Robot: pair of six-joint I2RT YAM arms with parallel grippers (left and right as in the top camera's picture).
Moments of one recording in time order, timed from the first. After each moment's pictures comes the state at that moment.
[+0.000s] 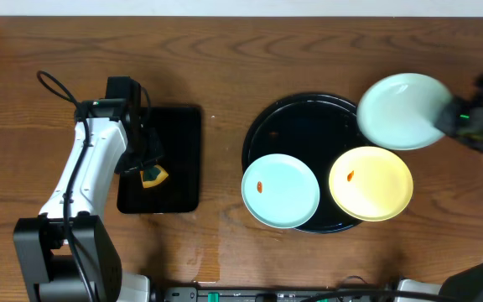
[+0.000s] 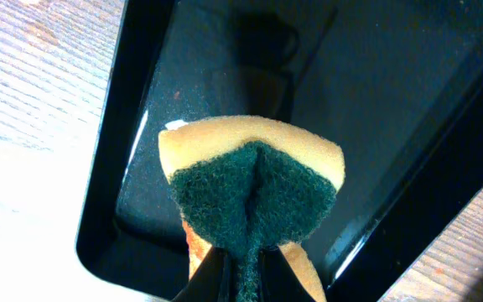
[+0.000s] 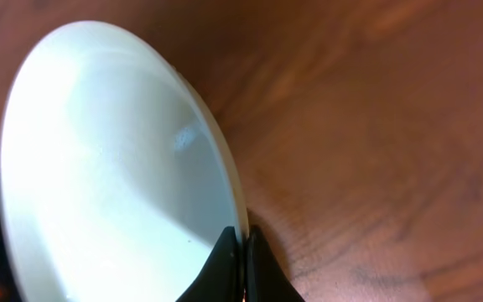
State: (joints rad) left arm 0.03 1.63 1.20 -1.09 0.00 -0.37; right arm -0.35 1.50 1.33 -0.90 -0.05 0.29
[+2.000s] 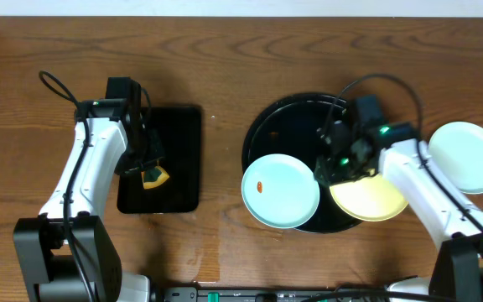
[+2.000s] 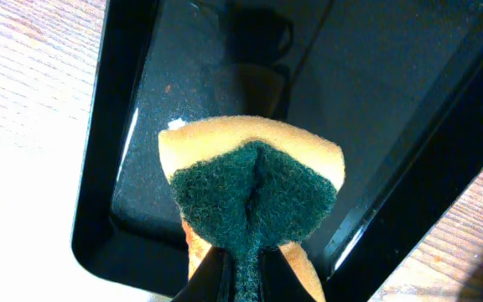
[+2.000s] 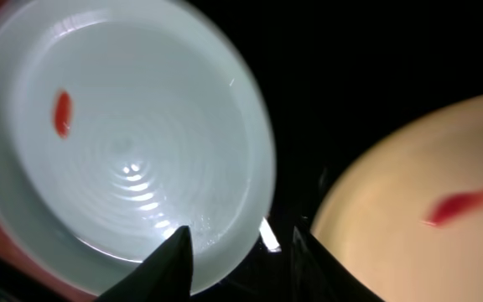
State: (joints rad) left arm 0.03 1.63 1.20 -1.10 0.01 -0.35; right arm 0.27 1.57 1.02 -0.87 -0.31 0.05
